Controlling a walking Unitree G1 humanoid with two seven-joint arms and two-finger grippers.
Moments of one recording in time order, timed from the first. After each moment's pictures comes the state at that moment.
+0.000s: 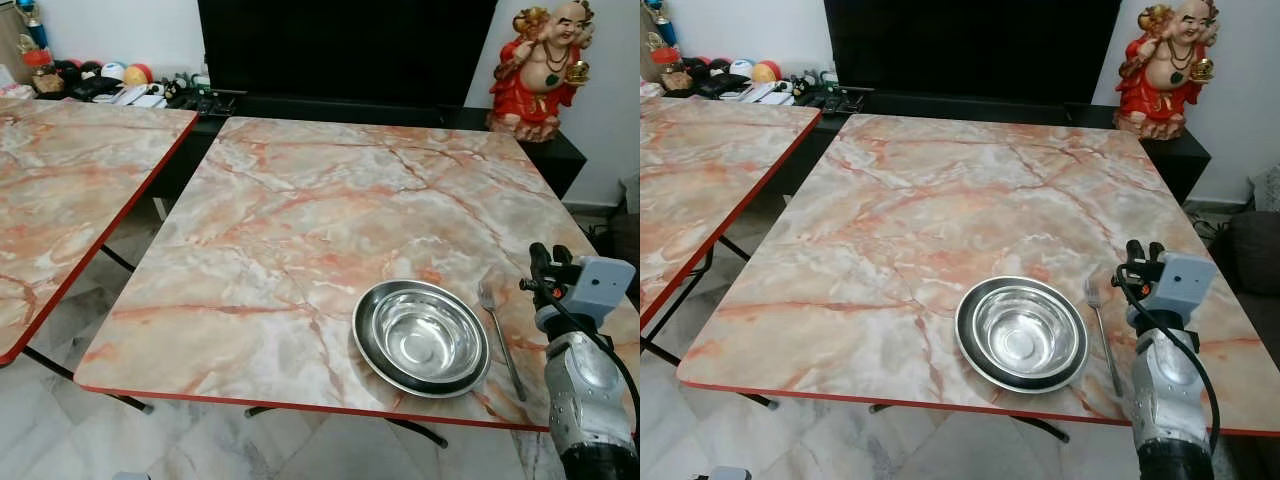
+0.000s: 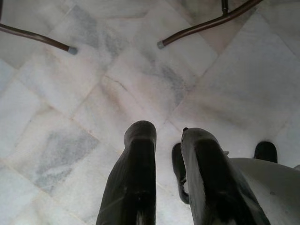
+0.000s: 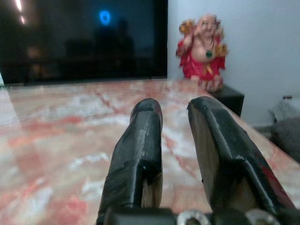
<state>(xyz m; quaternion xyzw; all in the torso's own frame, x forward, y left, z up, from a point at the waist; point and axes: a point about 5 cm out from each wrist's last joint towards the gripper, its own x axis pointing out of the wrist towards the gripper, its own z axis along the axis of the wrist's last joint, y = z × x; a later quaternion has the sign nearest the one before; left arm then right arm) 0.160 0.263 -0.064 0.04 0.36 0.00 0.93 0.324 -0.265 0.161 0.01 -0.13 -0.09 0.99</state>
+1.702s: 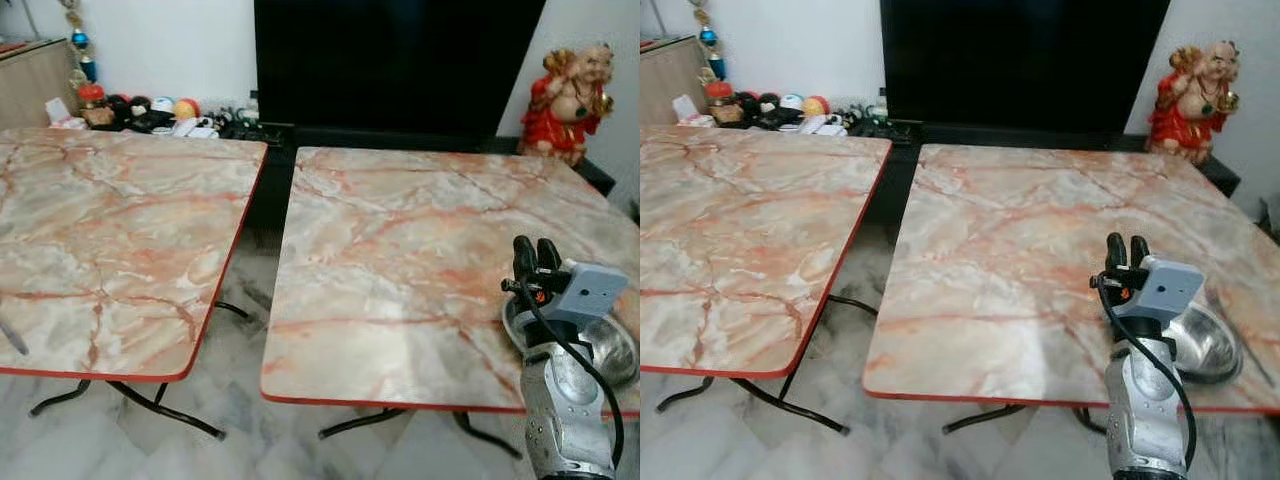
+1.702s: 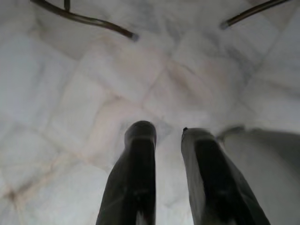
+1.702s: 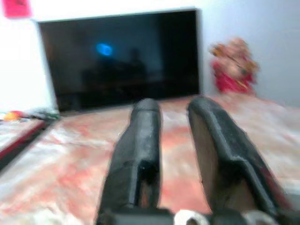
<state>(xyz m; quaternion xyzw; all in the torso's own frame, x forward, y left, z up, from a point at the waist) 0.140 0.251 -0.078 0.03 0.41 -0.02 0.91 0.310 -0.233 0.155 0.04 -0.14 -0.08 0.99</state>
